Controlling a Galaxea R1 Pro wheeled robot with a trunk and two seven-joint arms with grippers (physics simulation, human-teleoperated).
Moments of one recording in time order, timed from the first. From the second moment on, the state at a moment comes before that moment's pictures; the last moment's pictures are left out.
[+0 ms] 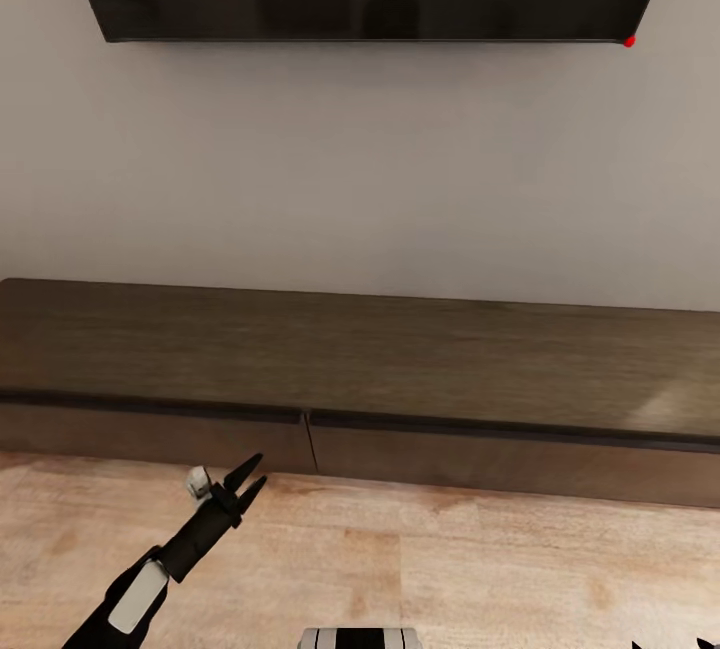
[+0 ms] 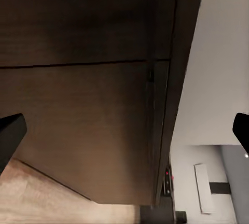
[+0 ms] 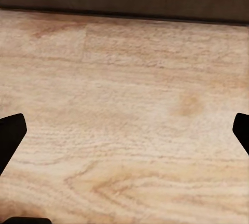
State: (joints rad) left arm -0.43 0.11 0.14 -0.56 0.91 0.44 -1.03; right arm 0.23 -0.14 -0.70 -1.45 0.11 0.21 0.78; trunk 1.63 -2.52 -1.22
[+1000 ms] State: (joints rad) left arm -0.30 0.14 0.36 -0.67 0.99 0.19 -0.99; right arm 0.23 -0.12 -0.70 -1.44 0.11 0.17 0.79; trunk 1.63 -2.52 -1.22
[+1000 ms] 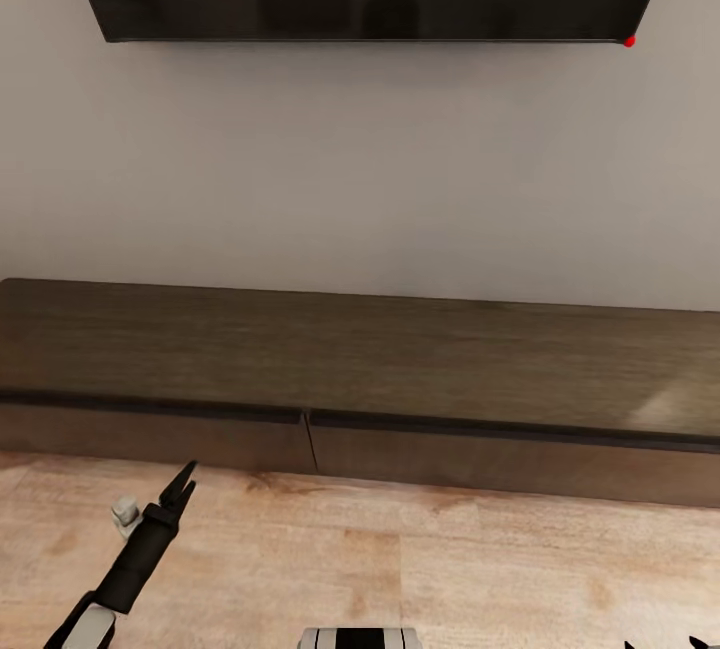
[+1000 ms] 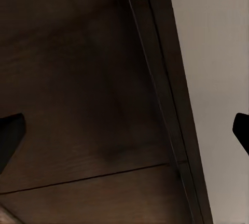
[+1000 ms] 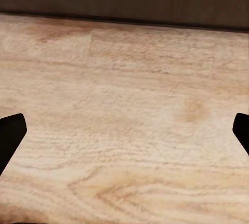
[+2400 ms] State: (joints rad) left arm -0.27 0.10 0.35 -0.73 1.01 0.25 -0.88; right arm 0.23 -0.11 -0.70 -1.44 0.11 0.16 0.79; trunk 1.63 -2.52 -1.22
